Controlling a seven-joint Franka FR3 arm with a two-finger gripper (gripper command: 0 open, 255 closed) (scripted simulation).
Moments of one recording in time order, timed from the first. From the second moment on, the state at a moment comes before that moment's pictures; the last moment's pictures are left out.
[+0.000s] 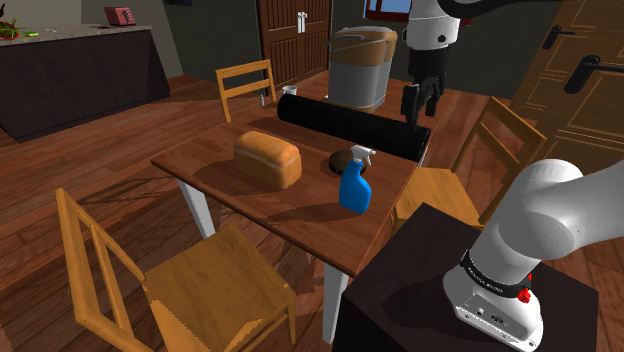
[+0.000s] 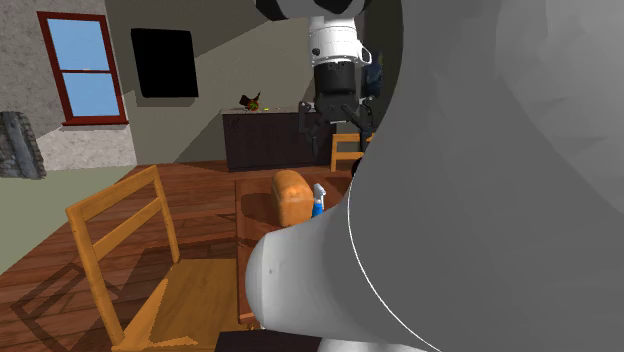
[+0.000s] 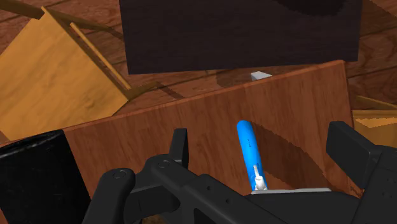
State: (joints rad) arm 0.00 -0.80 0.01 -2.42 -0.06 1.48 0.02
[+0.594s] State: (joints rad) arm 0.03 -0.63 -0.01 -2.46 -0.04 1.75 -0.02
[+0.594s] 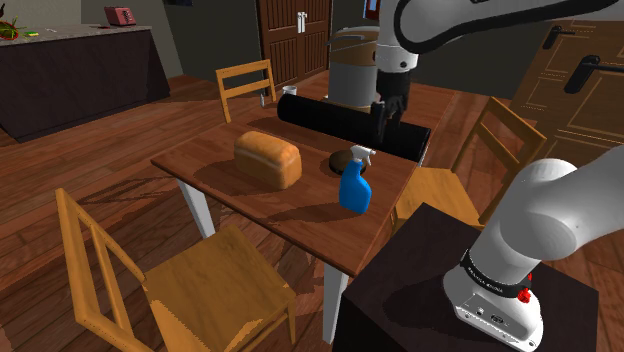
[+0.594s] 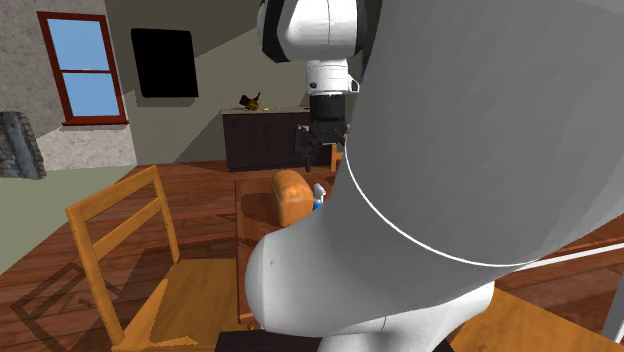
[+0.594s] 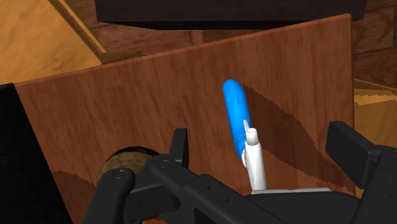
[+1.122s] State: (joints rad) arm 0.05 -0.45 -0.03 -2.46 0.00 2.00 -0.07
